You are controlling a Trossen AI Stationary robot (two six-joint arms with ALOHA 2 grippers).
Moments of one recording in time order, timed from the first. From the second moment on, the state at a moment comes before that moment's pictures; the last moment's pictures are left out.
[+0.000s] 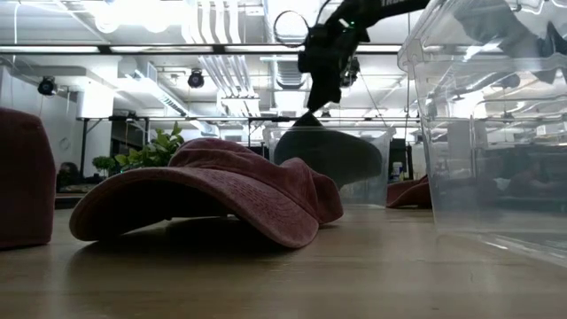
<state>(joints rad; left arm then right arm) 0.16 0.73 1.01 0.52 0.22 -1.02 -0.67 2.17 2.36 -1.35 -0.33 -0.36</state>
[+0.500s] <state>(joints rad) 0.16 0.73 1.01 0.52 0.22 -1.00 -0.60 2.32 2.35 -1.44 -0.17 -0.34</state>
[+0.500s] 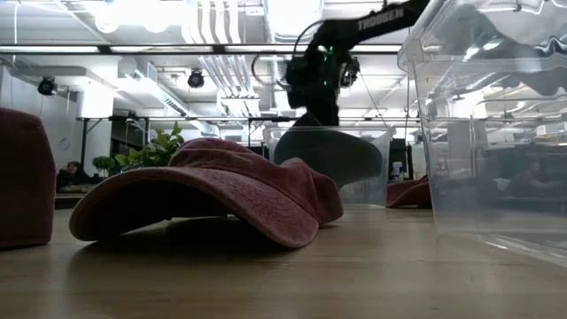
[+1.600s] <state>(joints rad) 0.16 0.73 1.01 0.52 0.22 -0.99 -0.51 2.35 2.32 -1.37 -0.12 -0.32</state>
